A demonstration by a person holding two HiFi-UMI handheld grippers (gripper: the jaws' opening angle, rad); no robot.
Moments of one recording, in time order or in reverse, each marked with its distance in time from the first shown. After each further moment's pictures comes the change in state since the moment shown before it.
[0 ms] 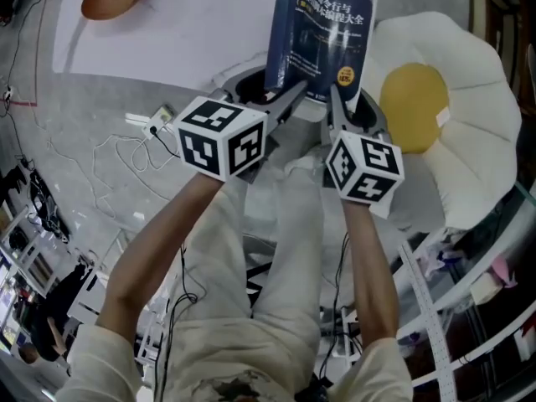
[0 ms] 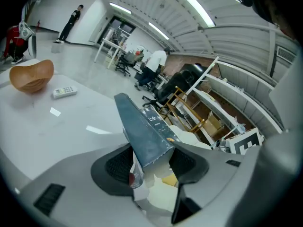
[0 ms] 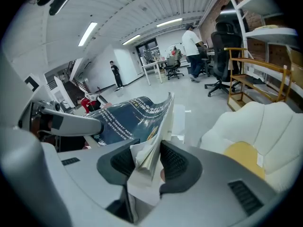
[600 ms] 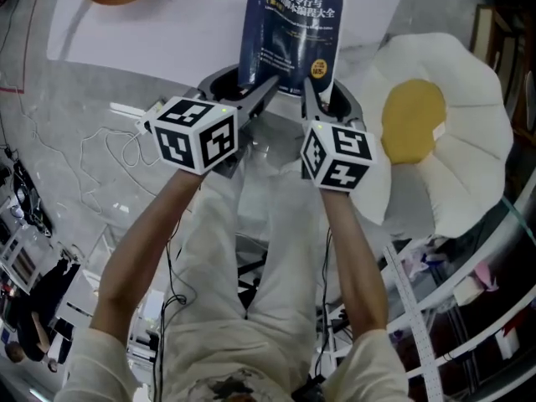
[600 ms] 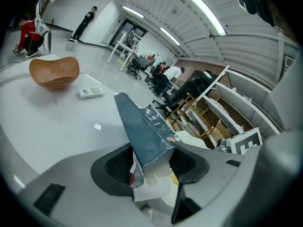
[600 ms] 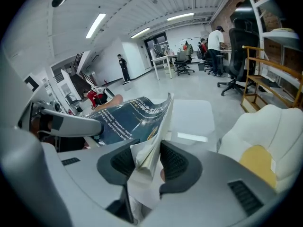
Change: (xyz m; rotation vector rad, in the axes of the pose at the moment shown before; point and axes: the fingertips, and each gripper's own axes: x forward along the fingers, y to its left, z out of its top) left arm -0.063 0.138 0.010 -0.098 -0.046 0.061; right arm 0.095 0.119 -0.007 -0.090 0.062 0.057
